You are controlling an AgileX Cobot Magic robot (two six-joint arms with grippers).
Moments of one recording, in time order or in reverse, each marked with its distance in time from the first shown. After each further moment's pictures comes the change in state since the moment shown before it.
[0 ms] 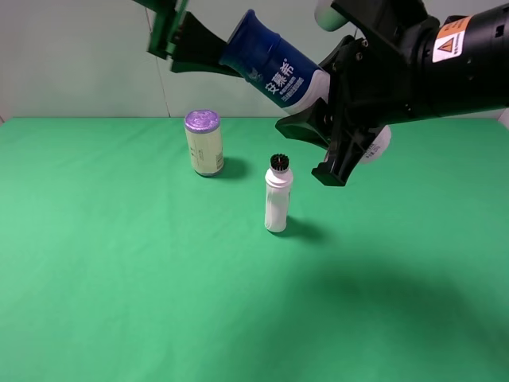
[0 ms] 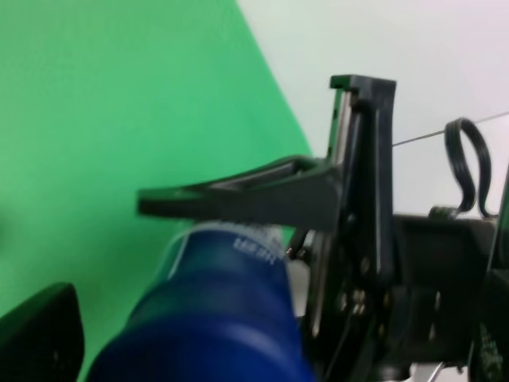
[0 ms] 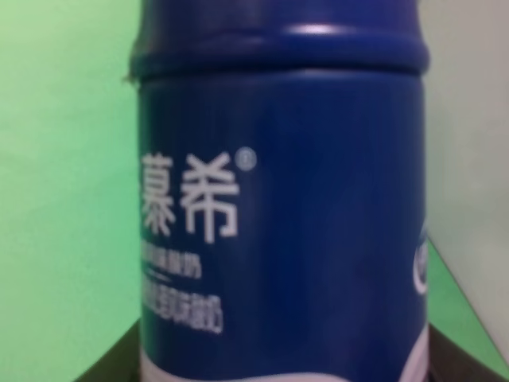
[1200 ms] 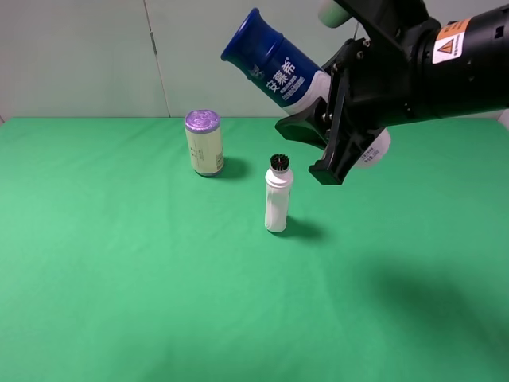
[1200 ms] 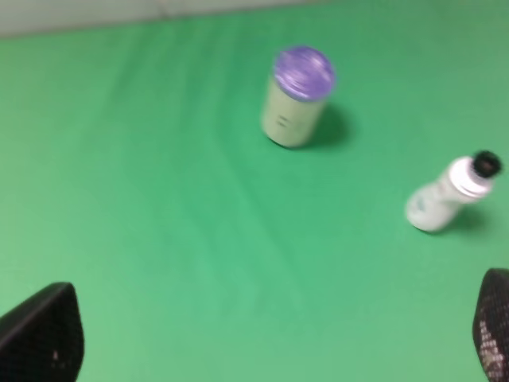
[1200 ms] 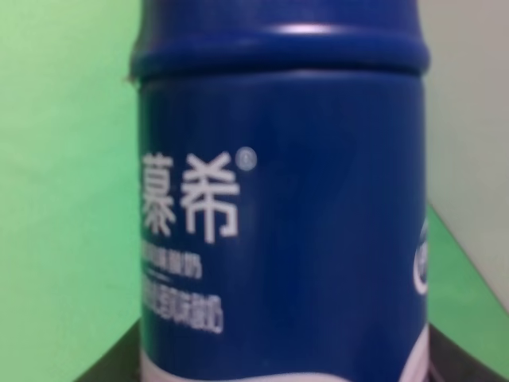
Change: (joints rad) left arm 0.344 -0.660 0.000 0.865 0.303 -0.307; right arm 0.000 0.000 0.000 0.000 0.012 0.070
